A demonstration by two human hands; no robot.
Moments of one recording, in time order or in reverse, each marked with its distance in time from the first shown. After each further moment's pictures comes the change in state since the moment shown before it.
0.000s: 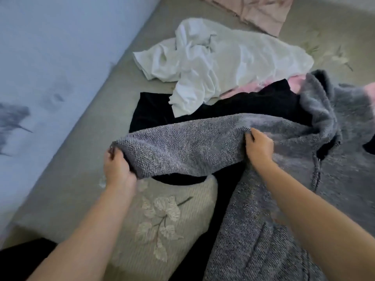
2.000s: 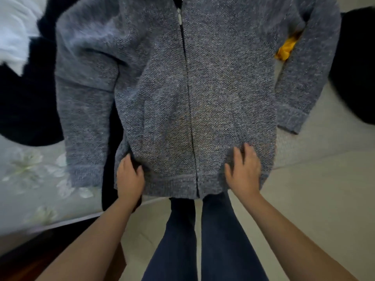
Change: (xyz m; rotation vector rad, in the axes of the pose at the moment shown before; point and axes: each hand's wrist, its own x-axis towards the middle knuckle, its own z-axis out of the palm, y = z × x) left_hand -0.248 -0.216 -0.057 1.816 -0.768 0.465; right_hand -0.326 0.306 -0.074 -0.088 -0.222 0.447
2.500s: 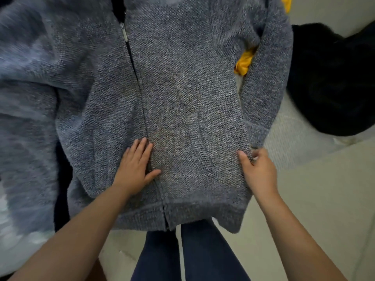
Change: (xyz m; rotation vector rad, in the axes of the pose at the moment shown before) left_hand 0.065 0.111 0.037 0.578 -0.395 0.598; right_hand 0.070 0.068 -0.081 0.352 0.190 0.382
